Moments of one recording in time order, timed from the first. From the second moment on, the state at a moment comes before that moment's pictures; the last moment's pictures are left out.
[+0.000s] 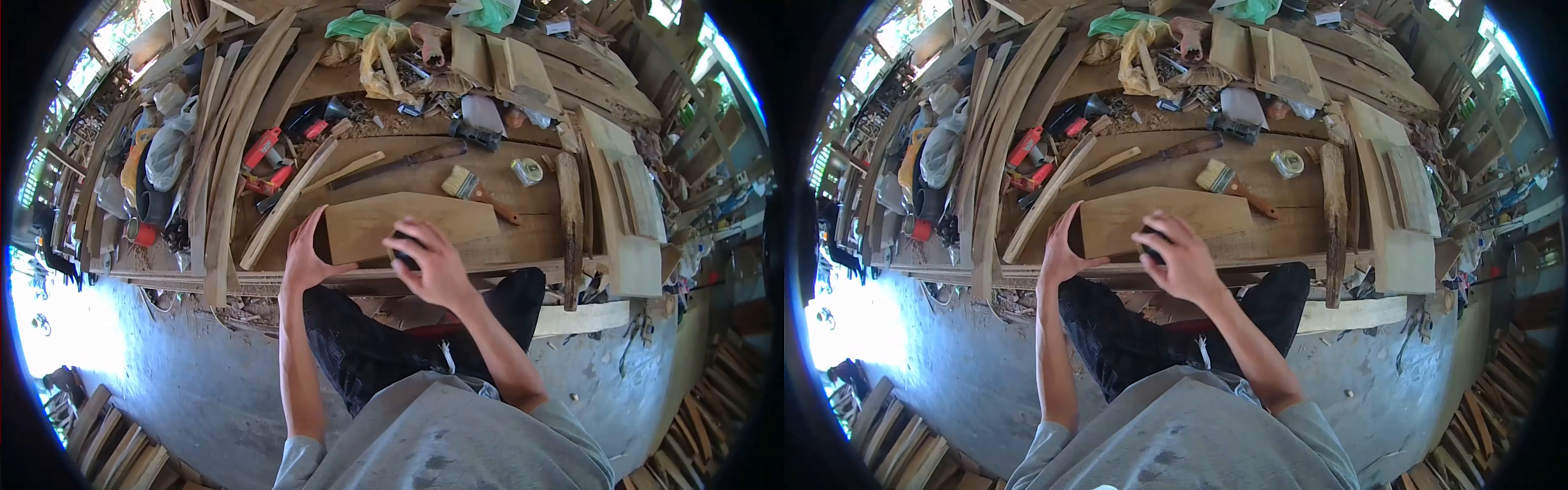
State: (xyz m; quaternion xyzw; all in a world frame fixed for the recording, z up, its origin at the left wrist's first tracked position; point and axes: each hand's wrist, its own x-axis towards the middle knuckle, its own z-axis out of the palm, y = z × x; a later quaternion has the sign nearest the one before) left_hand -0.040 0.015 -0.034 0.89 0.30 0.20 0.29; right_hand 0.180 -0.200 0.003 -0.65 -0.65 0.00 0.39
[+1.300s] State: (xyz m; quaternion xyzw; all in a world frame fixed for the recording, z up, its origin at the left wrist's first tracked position) left_hand -0.039 0.013 -0.033 0.88 0.32 0.22 0.27; right_hand 0.249 -0.181 -0.014 -0.79 -0.49 -0.16 0.33
